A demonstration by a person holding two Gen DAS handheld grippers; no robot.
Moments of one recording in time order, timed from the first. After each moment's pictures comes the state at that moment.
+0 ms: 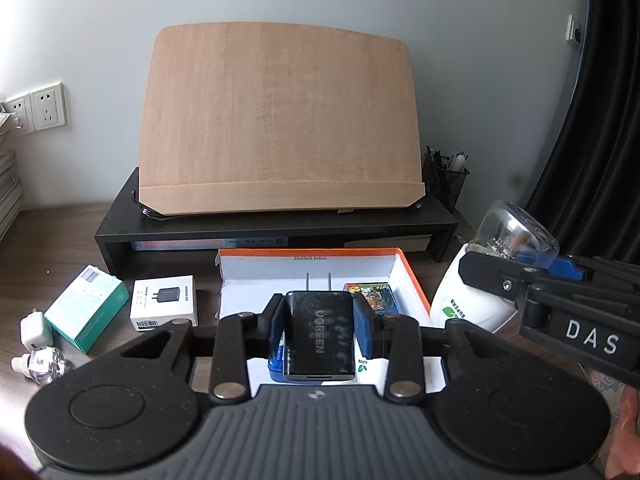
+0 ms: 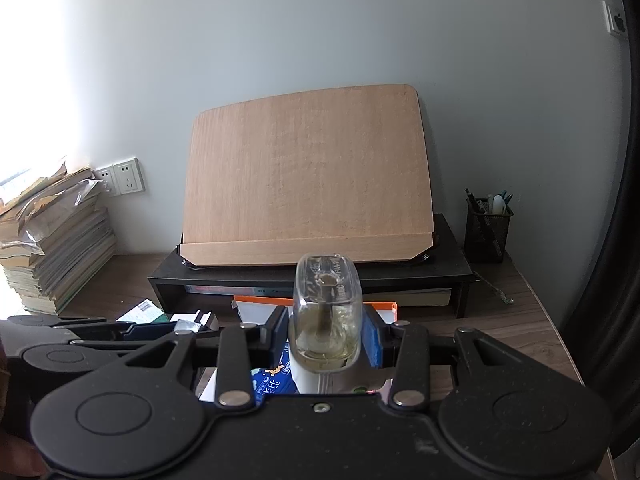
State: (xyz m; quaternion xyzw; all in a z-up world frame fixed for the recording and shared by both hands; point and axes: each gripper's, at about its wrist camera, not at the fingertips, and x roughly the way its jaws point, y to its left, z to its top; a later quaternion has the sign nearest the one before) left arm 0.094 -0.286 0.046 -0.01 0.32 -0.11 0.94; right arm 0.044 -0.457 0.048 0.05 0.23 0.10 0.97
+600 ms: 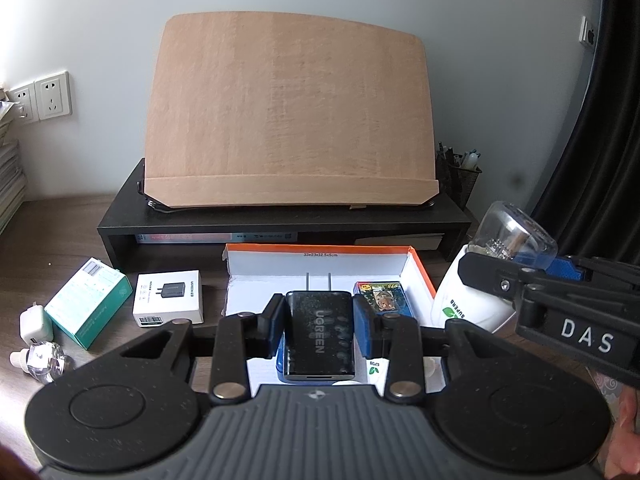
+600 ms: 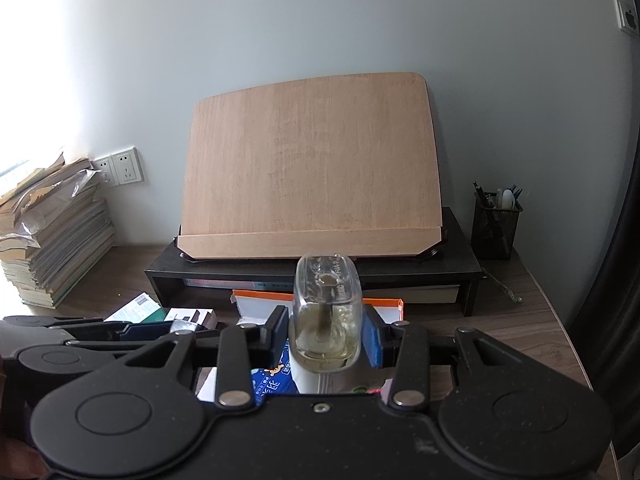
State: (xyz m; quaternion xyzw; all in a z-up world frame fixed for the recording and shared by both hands) left arm 0.104 -0.280 0.040 -0.02 0.32 -0.10 0.94; right arm 0.060 -0.453 0.043 0.04 0.24 0.10 0.96
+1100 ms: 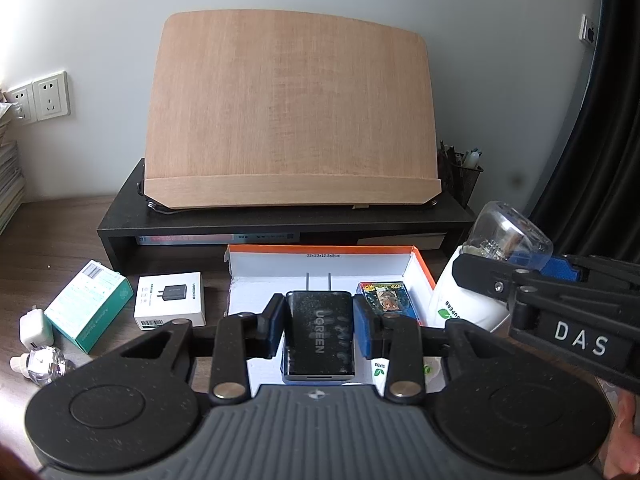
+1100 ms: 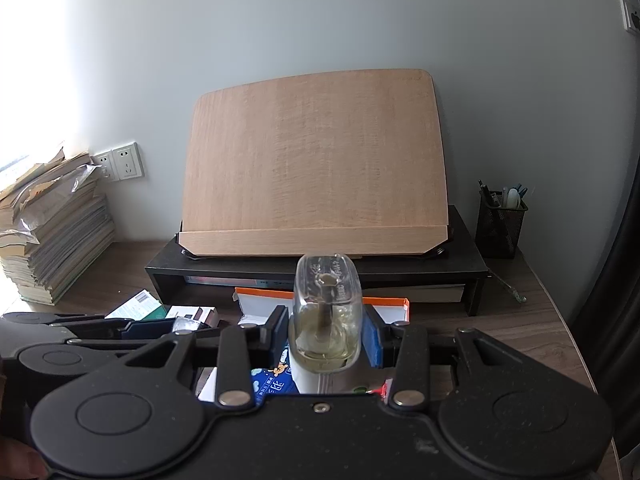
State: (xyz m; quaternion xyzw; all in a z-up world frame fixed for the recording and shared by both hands) left arm 0.107 -0.278 0.040 -0.02 0.33 -0.10 0.94; right arm 0.065 -0.450 0.040 0.04 0.25 0.10 0.96
